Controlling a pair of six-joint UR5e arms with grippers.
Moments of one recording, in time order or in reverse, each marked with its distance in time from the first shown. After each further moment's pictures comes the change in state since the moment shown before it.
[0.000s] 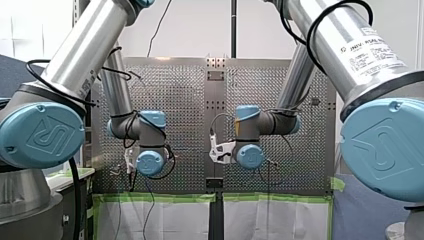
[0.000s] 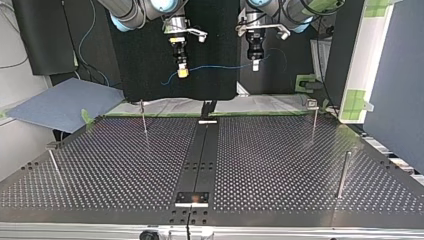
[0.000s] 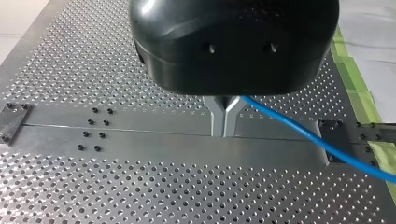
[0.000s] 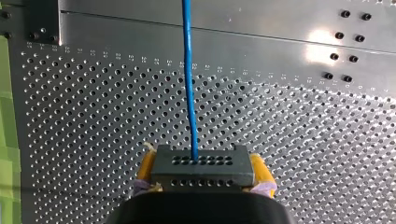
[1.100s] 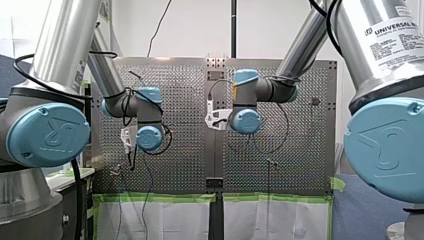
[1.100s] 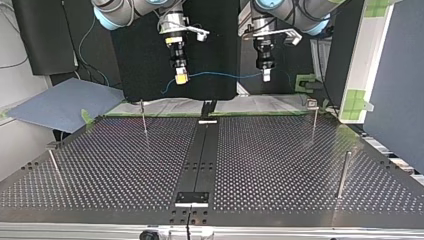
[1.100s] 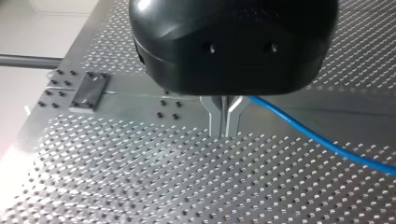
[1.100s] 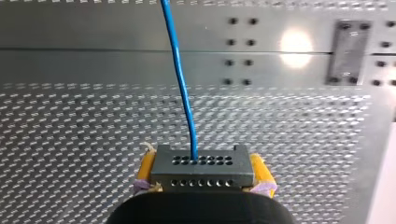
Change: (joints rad) left arm 0.077 0.248 0.023 -0.184 0.001 -0.062; right arm 0.027 -0.236 -0.055 0.196 -0.011 0.077
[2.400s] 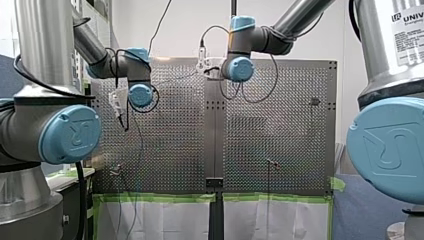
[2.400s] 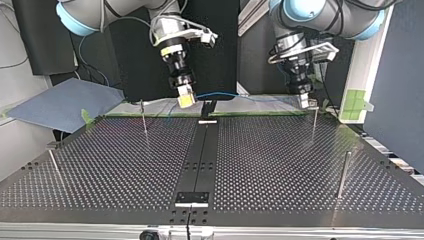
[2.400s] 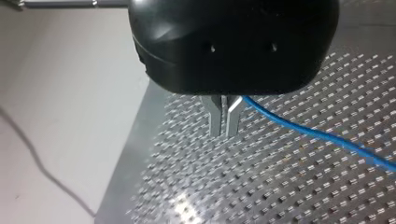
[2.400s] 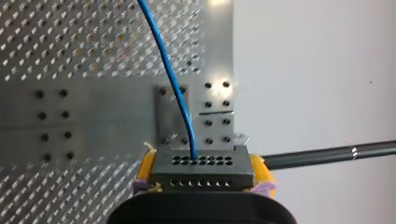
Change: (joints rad) left arm 0.219 0.333 0.134 -0.333 0.068 -0.104; right arm 0.022 -0.162 -0.257 0.229 -0.127 -0.006
